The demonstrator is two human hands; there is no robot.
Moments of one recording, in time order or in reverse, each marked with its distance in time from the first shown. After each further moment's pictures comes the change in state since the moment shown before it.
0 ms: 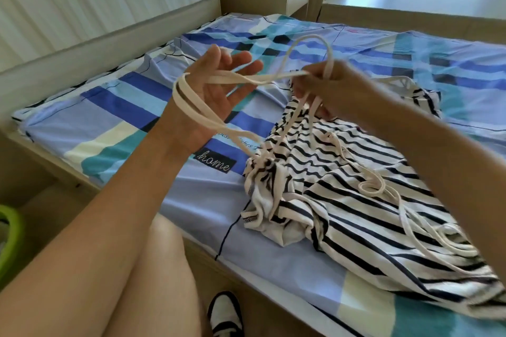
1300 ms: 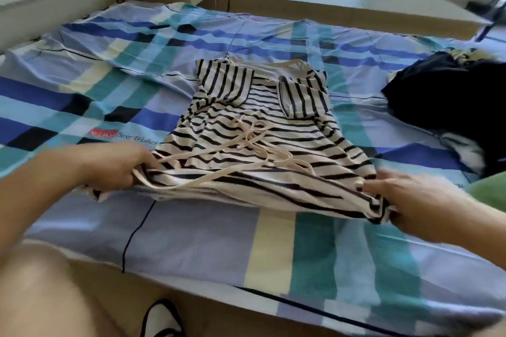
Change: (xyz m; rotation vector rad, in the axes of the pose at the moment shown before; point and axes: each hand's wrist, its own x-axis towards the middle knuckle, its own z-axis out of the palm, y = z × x) left_hand -0.002 -0.050 -0.034 2.053 -0.903 -0.336; right_hand -0.248 0.125 -0.096 -1.148 -0.340 0.440
